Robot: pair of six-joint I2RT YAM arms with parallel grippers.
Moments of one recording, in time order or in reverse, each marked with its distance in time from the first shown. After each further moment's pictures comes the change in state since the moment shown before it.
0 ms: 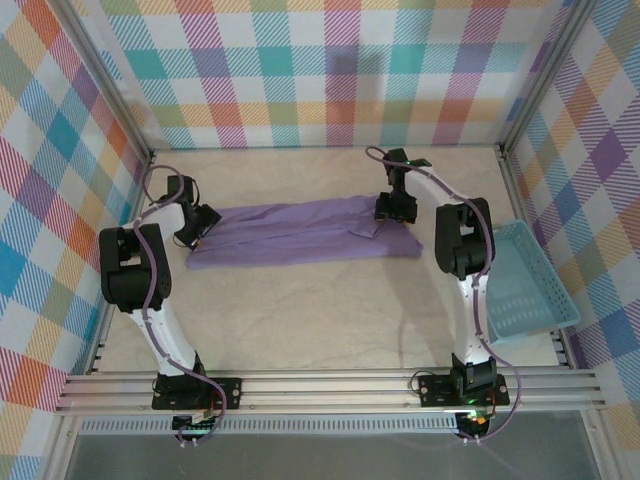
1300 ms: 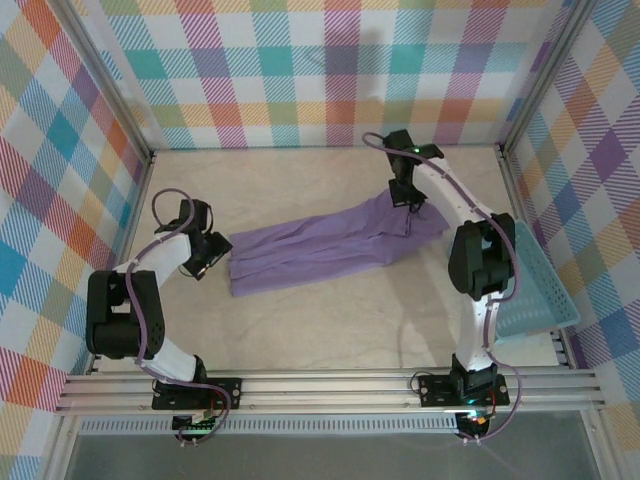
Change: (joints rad) left arm -0.135 -0.344 -0.302 -0.131 -0.066 -0.038; right arm 0.071 -0.263 0.006 -0.143 0.381 -0.224
